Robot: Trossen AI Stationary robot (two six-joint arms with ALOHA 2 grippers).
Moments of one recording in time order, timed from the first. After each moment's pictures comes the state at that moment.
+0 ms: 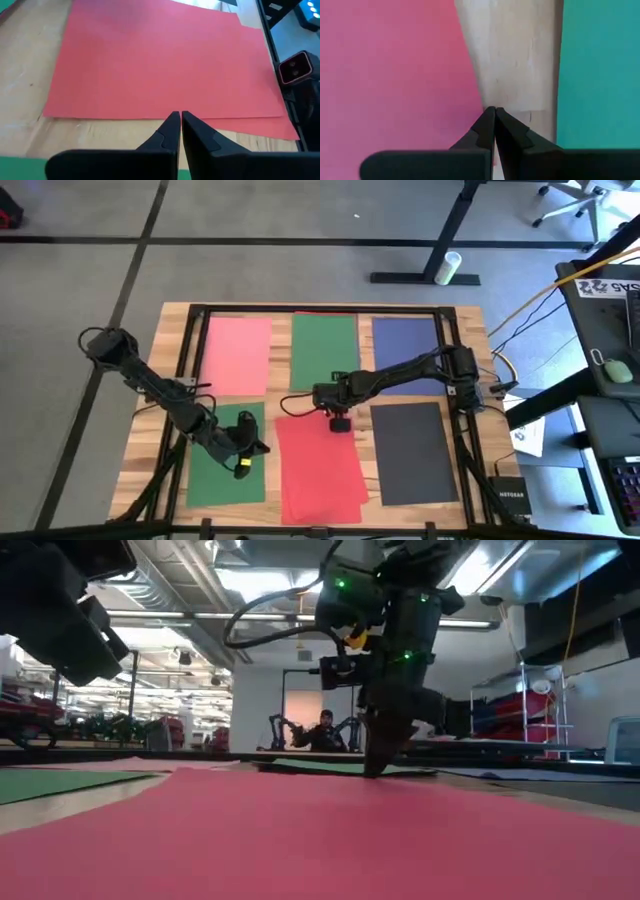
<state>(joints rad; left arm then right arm) -0.68 1.31 0.52 0.09 -0.46 -0.73 0.07 2.03 1.31 -0.65 0.06 0.06</state>
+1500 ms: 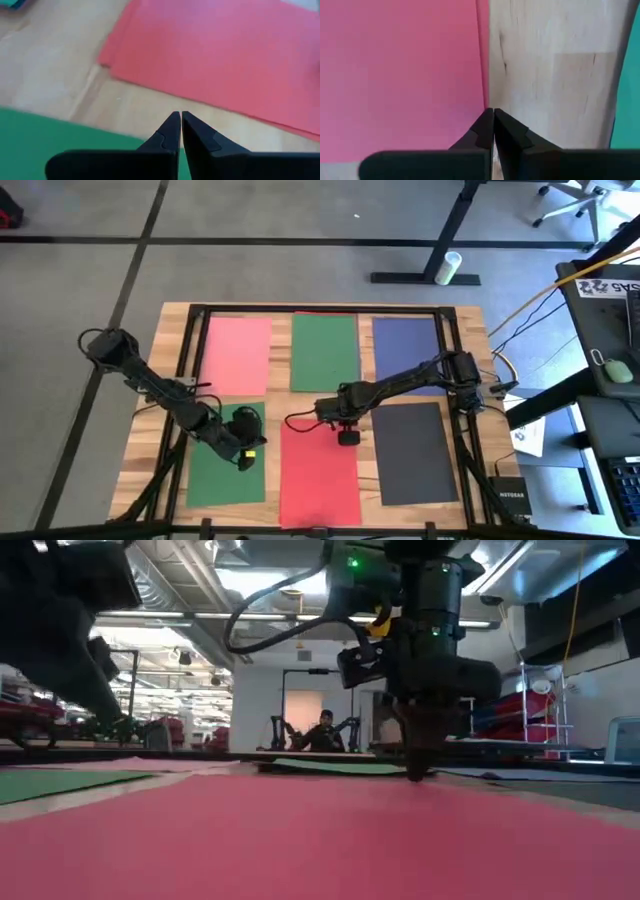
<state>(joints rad) -0.63 1.33 0.52 -0.07 -0.47 -0.84 0.15 2.02 1.38 -0.84 0.06 0.16</state>
